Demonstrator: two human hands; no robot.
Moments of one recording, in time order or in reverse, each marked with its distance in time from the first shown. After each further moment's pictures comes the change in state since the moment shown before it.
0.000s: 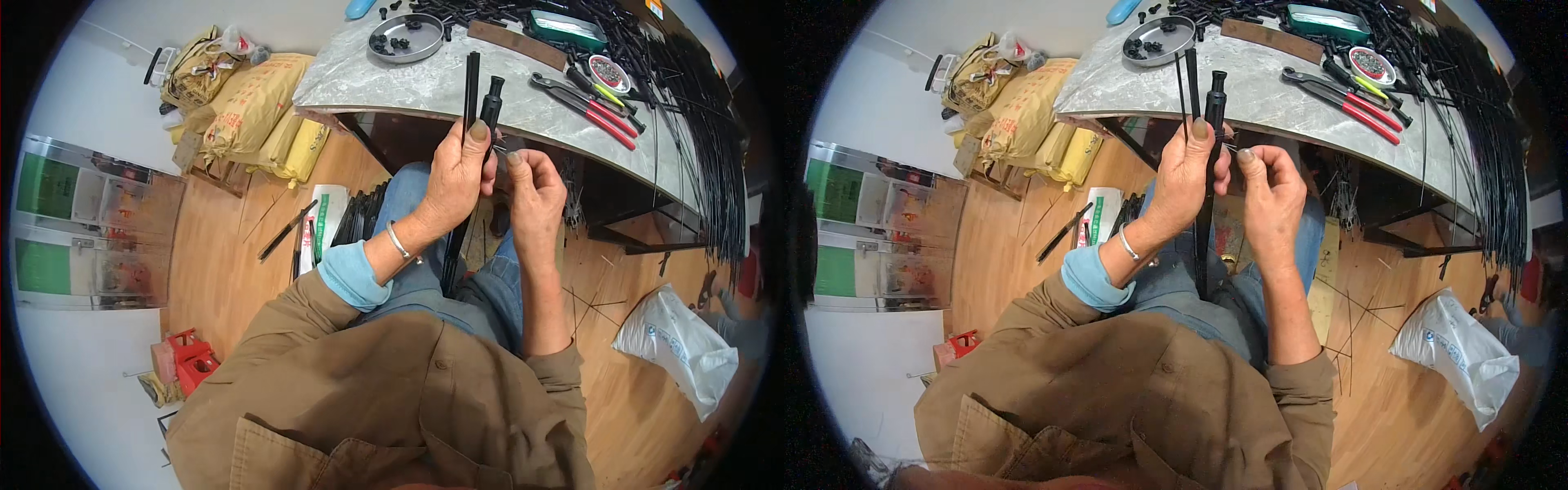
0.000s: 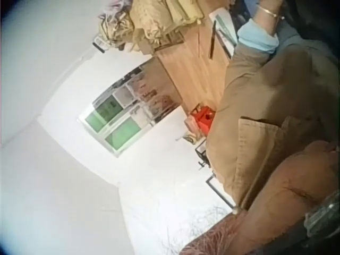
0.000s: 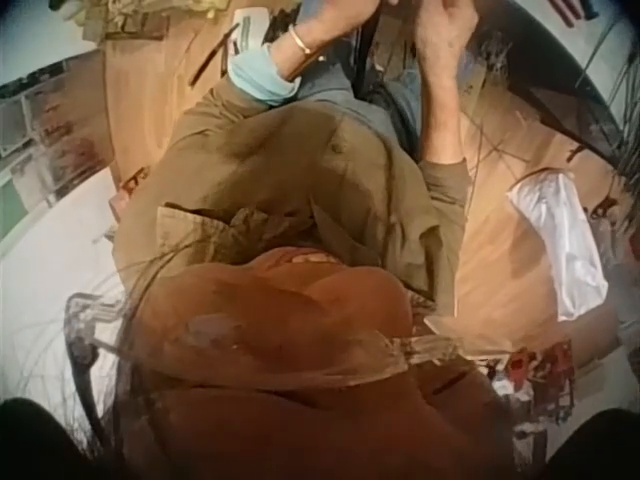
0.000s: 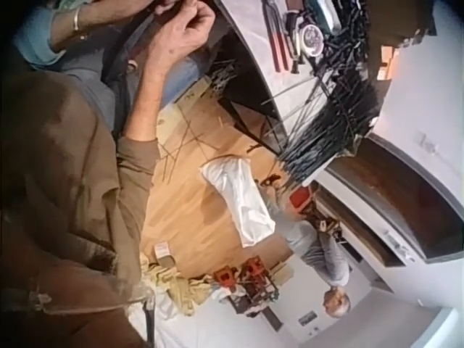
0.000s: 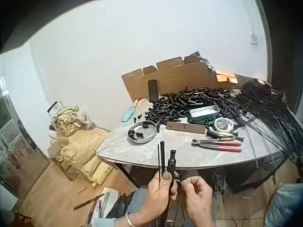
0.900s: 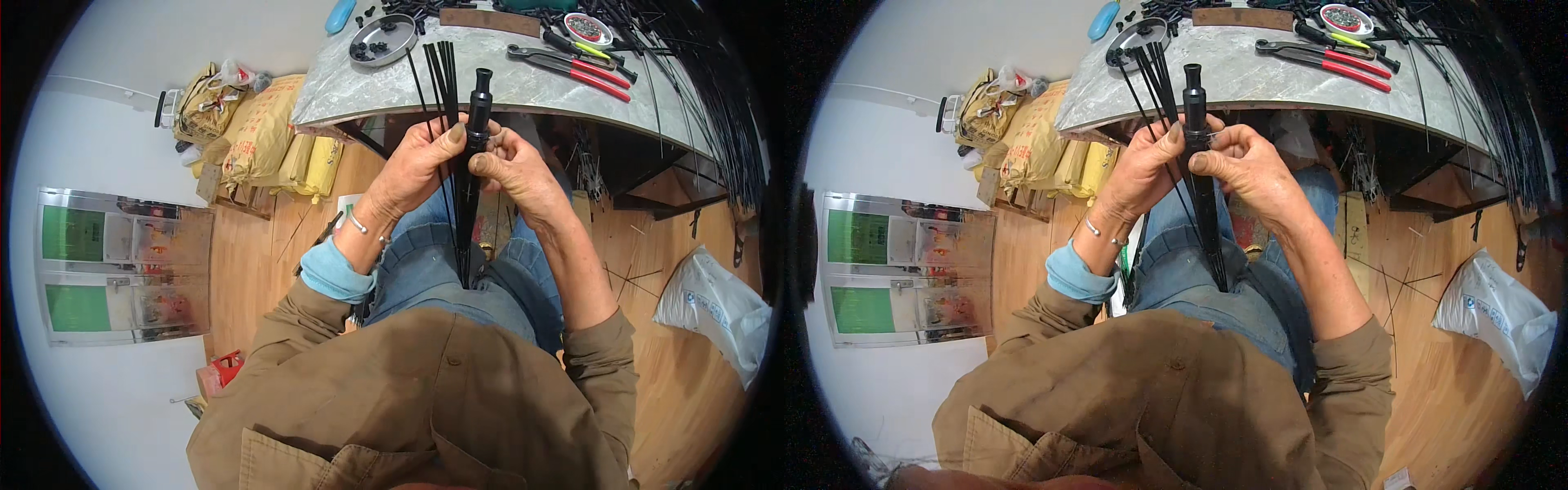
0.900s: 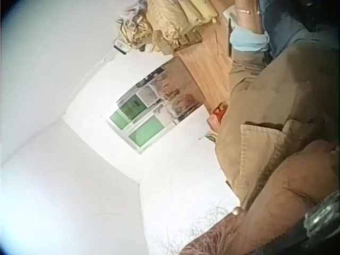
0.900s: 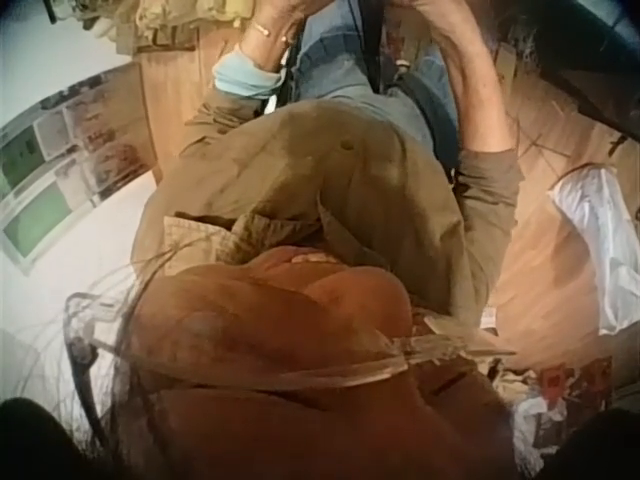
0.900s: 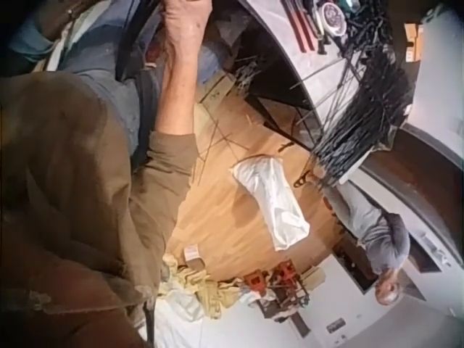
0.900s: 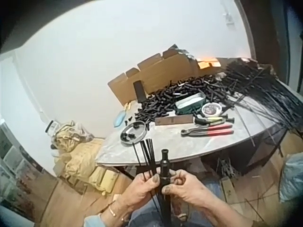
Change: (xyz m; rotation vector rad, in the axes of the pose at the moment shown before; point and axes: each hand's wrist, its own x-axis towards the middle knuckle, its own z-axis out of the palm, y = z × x) left_hand 0.007 0.012 -0.036 -0.241 -0.425 -0.210; right_hand 0.009 0.000 -0.013 0.232 -0.375 0.330
